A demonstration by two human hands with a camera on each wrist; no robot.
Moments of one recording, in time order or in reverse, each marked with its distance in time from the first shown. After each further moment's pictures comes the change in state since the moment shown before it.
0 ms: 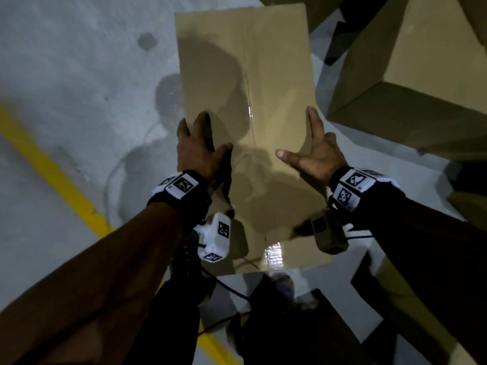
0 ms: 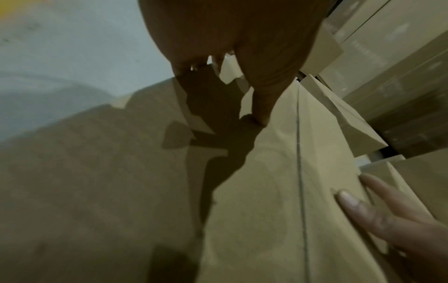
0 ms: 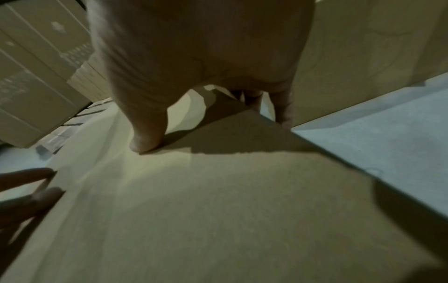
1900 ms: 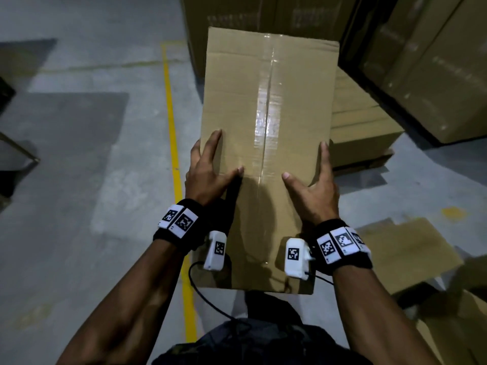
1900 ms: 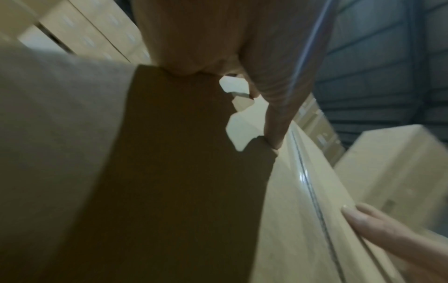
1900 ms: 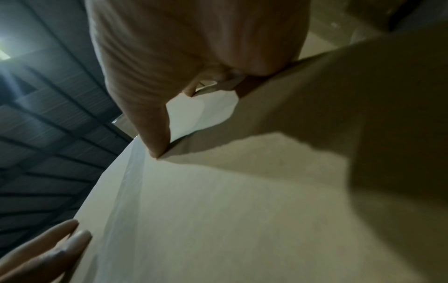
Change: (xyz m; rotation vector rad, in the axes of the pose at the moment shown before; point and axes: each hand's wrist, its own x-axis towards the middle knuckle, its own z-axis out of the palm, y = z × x) left_hand -0.044 0.219 -0.736 -0.265 0.685 0.223; right_hand -0.259 -0.713 -0.237 0.401 0.237 -0.758
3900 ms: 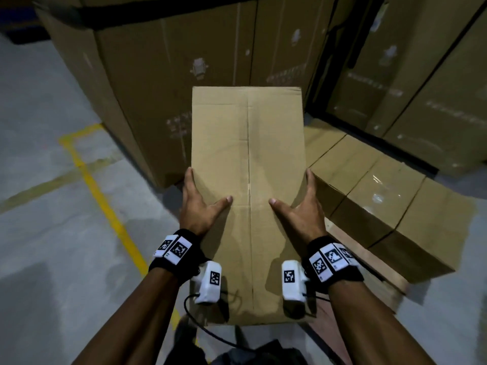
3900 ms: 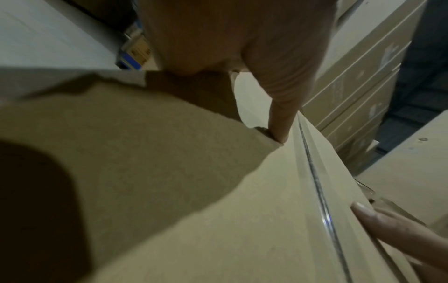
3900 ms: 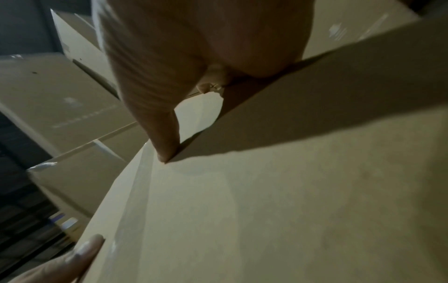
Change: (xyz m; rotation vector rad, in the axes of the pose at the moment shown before) left_hand 1.134 -0.255 -0.027 -0.167 -0.345 0.039; right_hand 0.856 -0.249 0.610 -0.032 0.318 0.302
